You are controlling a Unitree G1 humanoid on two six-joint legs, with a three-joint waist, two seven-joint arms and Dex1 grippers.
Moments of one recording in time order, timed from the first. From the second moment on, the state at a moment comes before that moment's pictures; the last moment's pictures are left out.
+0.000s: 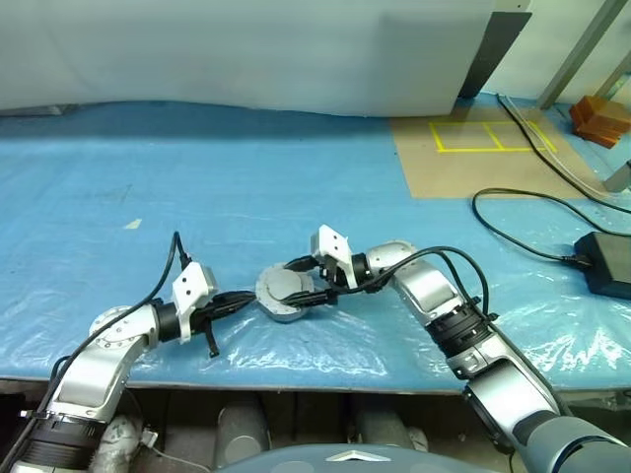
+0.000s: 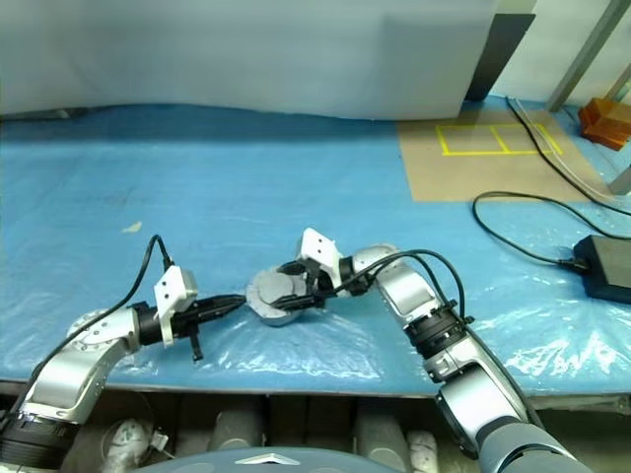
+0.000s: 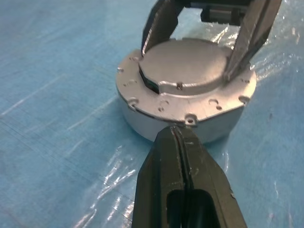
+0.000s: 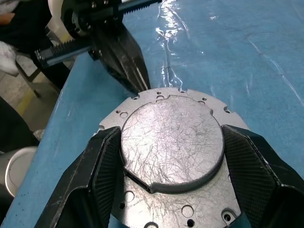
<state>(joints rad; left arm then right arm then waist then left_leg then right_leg) 0.02 0.61 0.00 -0.15 -0.36 0.19 -0.99 -0.57 -0.33 0.45 0.22 0.16 0.32 1.13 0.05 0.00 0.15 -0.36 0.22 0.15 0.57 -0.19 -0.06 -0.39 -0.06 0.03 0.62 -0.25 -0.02</state>
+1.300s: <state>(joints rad) -0.15 0.61 -0.21 0.04 -0.19 -0.15 -1.08 -0.55 -0.37 0.43 0.19 0.16 0.38 1.14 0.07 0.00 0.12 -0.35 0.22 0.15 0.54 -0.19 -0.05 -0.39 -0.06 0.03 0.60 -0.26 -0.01</state>
